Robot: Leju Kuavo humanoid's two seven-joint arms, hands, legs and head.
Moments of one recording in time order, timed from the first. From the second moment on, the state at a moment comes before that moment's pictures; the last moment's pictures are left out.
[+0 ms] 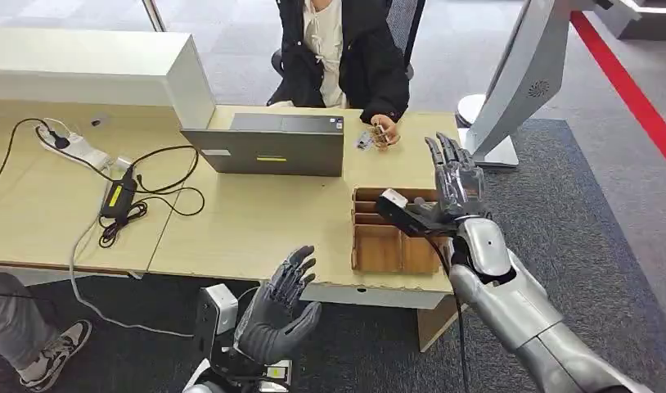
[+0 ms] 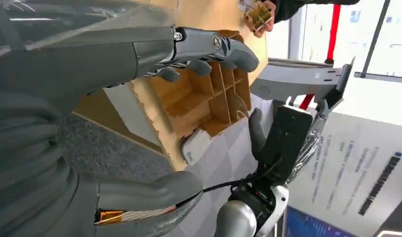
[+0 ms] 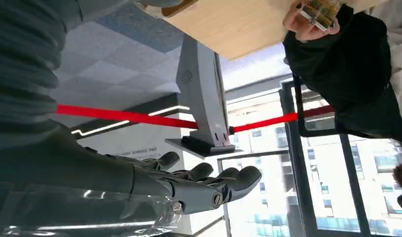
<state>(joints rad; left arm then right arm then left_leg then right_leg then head) -0.12 0.05 -0.82 -1.69 0.14 0.22 -0.18 -0.62 -0.29 0.64 -1.15 0.94 -0.46 0.31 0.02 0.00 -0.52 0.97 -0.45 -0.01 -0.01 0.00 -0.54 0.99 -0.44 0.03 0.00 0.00</state>
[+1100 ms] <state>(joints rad) -0.12 0.05 -0.82 -1.69 0.14 0.22 -0.18 -0.62 -0.28 0.69 -1.13 0.96 -0.20 0.30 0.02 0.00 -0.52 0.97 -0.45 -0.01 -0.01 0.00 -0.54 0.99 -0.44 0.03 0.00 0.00</state>
